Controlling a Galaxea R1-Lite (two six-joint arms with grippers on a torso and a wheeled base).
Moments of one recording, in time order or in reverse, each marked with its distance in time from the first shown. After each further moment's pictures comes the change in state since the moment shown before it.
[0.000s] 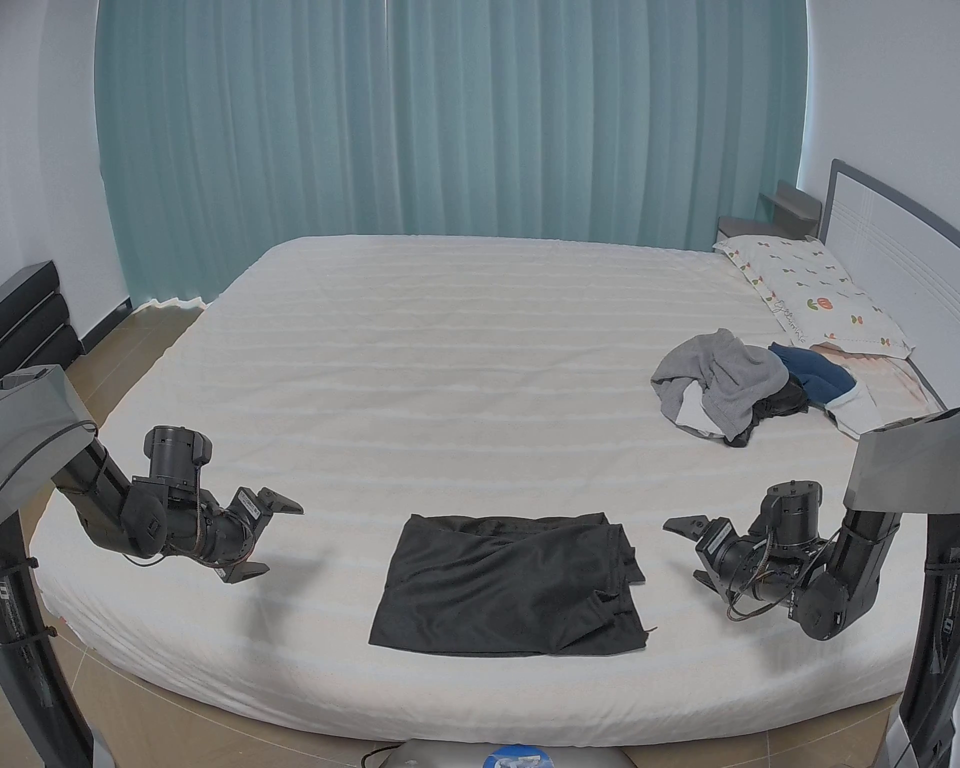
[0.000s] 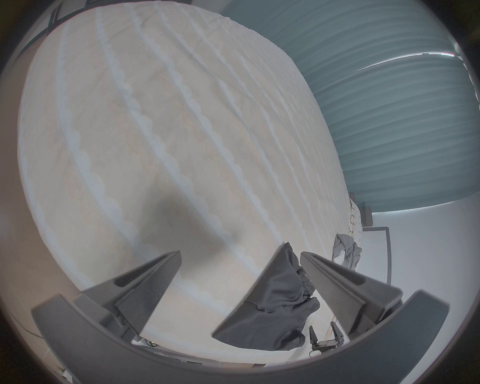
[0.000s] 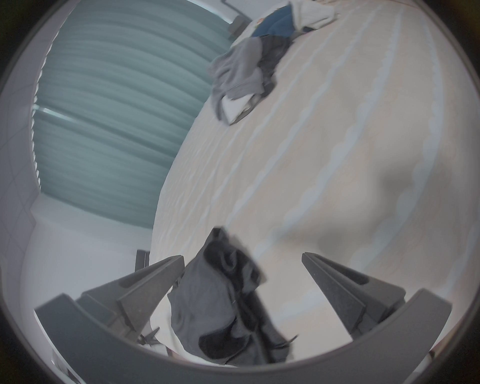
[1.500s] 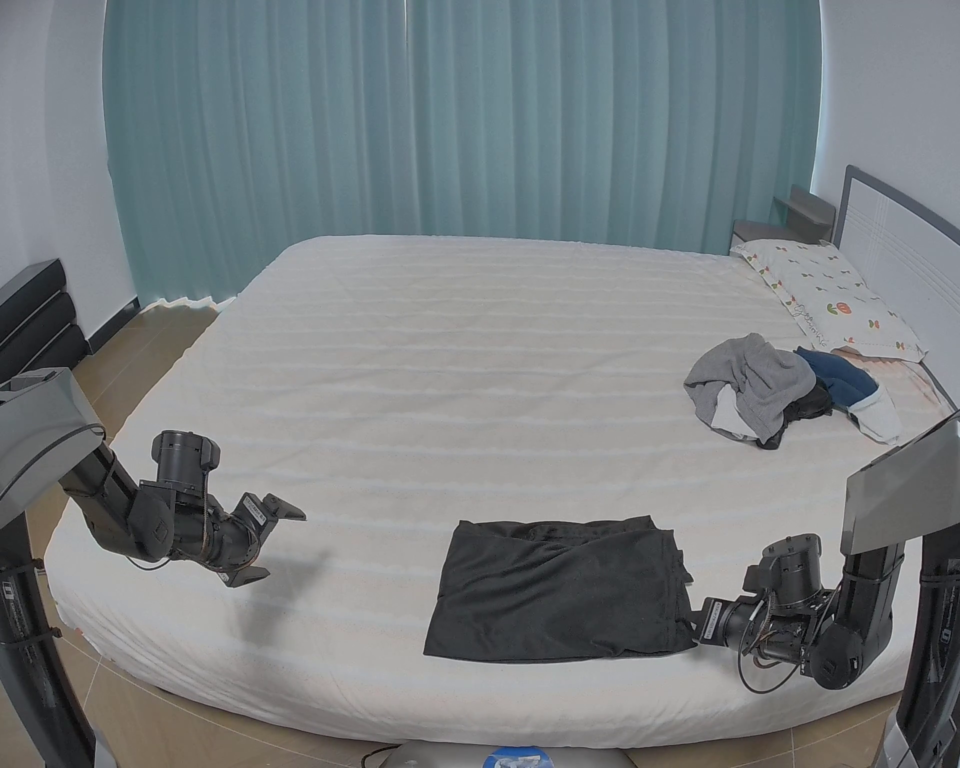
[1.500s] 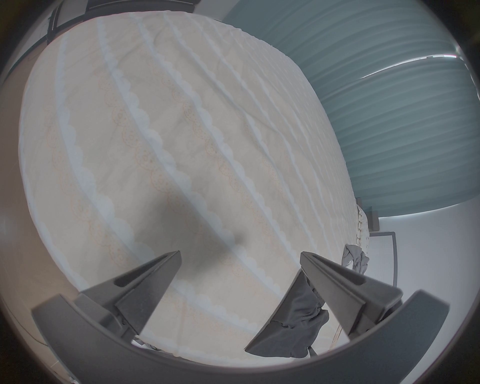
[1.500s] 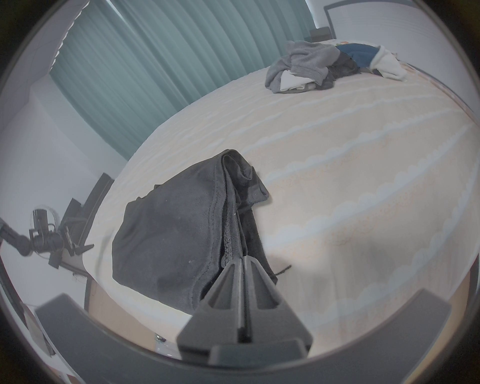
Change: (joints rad) left arm -0.014 0.018 0.000 -0.001 0.050 0.006; right arm 0.065 -0.006 0.259 -0.055 -0.129 -0.480
